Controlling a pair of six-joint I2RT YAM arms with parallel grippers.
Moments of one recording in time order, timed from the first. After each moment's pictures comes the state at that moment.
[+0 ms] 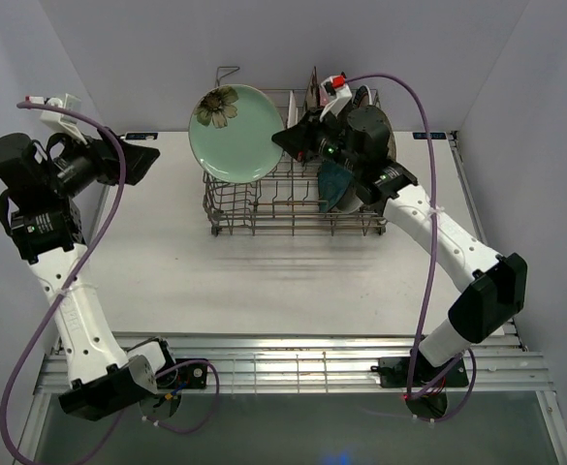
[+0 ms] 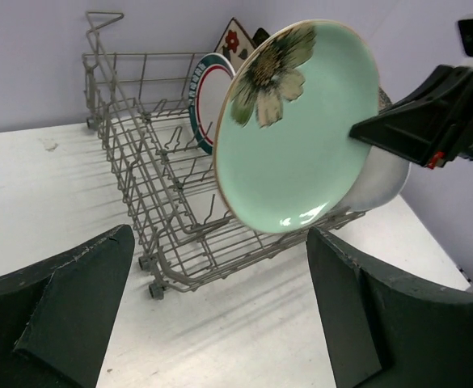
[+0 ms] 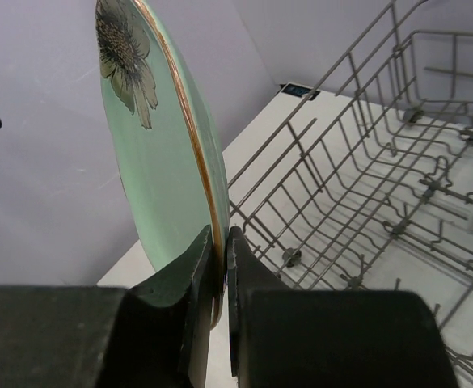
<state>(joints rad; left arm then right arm) 0.41 1.15 1.59 -0.56 0.96 -0.21 0.63 1.59 1.54 0.07 -0.32 0.50</state>
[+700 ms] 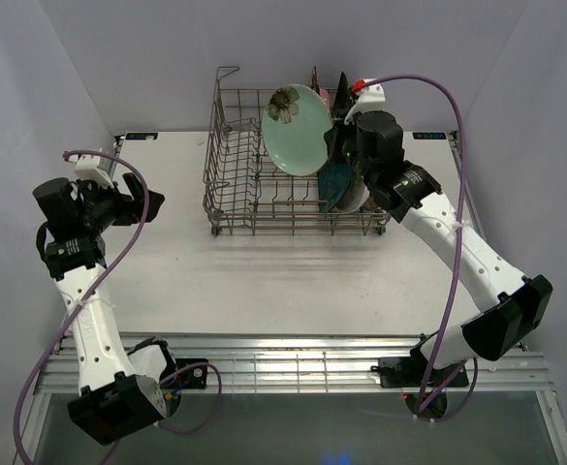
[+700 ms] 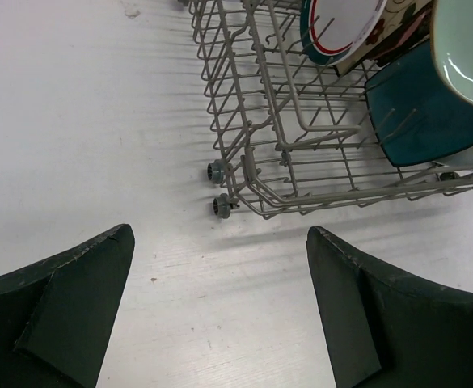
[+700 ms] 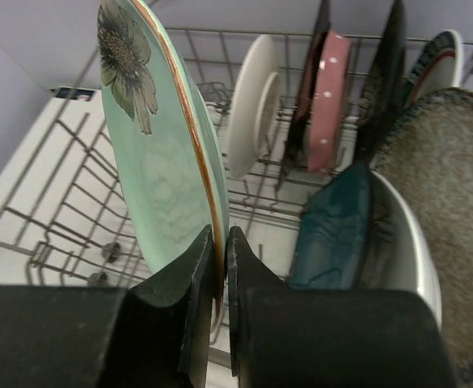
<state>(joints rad) 0.41 0.98 1.13 -0.55 0.71 -0.04 0.63 1.45 1.55 -0.25 0.22 0.25</state>
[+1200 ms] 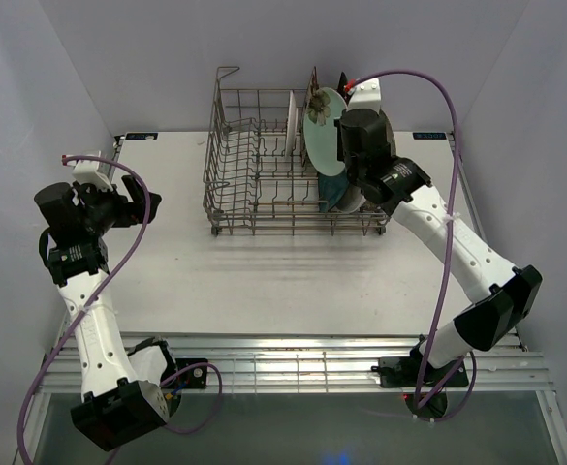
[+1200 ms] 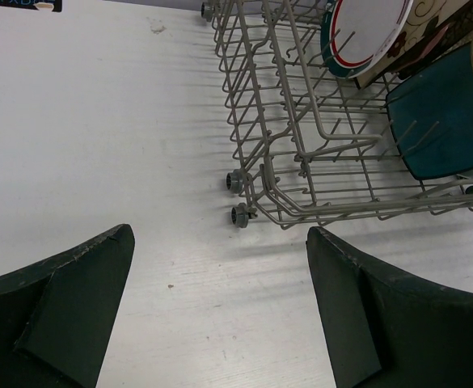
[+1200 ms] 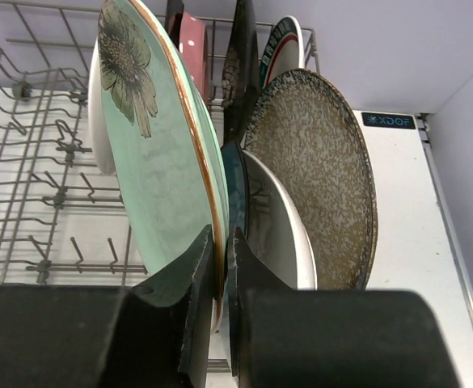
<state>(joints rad) 0.41 0.94 1.07 -0.48 0.64 -0.03 0.67 1.51 1.66 -0.43 0.62 0.11</state>
